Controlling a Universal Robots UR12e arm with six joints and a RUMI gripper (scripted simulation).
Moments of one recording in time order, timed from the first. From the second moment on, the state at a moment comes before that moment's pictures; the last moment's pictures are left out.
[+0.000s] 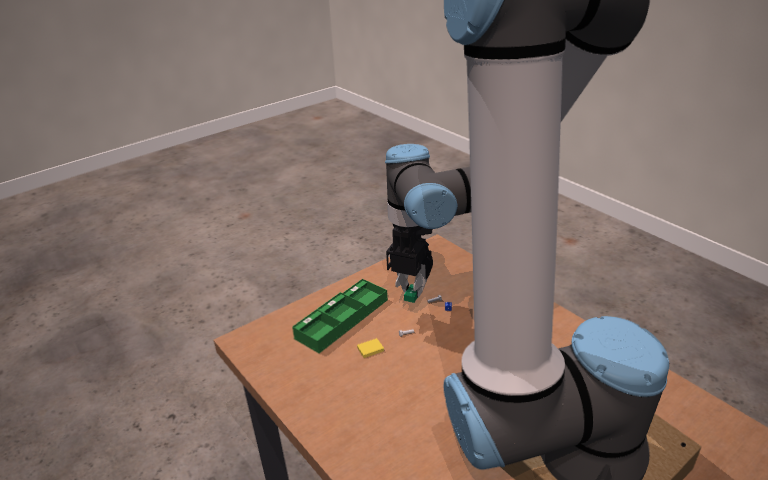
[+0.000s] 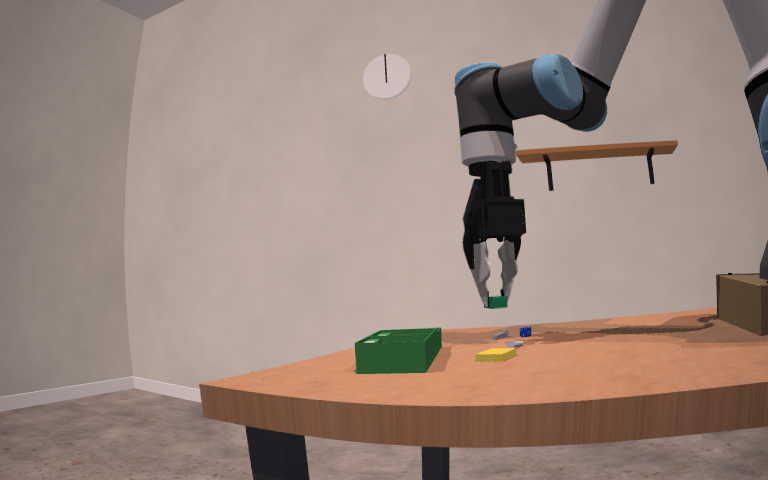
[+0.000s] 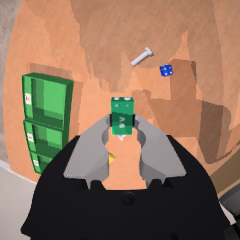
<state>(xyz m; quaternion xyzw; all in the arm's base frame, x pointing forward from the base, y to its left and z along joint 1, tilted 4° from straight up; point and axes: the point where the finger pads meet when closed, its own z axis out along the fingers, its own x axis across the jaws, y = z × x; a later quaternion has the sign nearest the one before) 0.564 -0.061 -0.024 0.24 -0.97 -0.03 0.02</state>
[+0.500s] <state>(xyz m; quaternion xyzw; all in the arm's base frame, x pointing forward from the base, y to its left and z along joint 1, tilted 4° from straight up) 0.604 -0.040 -0.026 0.12 -0.99 -0.03 0.02</state>
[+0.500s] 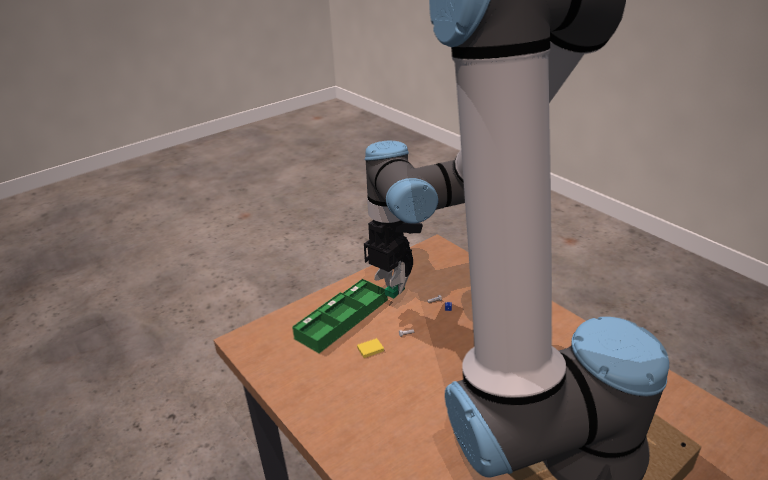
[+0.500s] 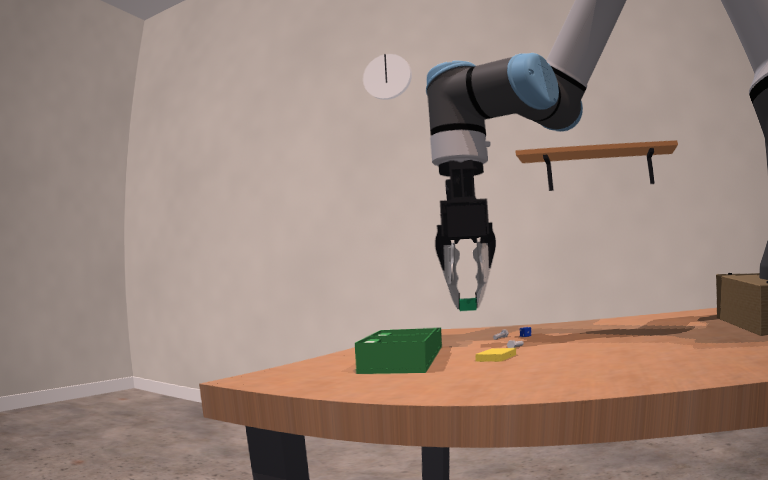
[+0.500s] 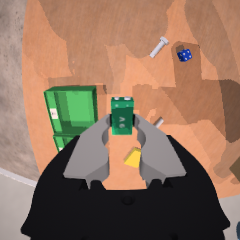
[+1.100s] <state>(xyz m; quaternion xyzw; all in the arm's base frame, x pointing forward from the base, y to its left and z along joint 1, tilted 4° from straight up) 0.678 -0.004 -0.029 0.10 -0.99 -0.02 0.03</state>
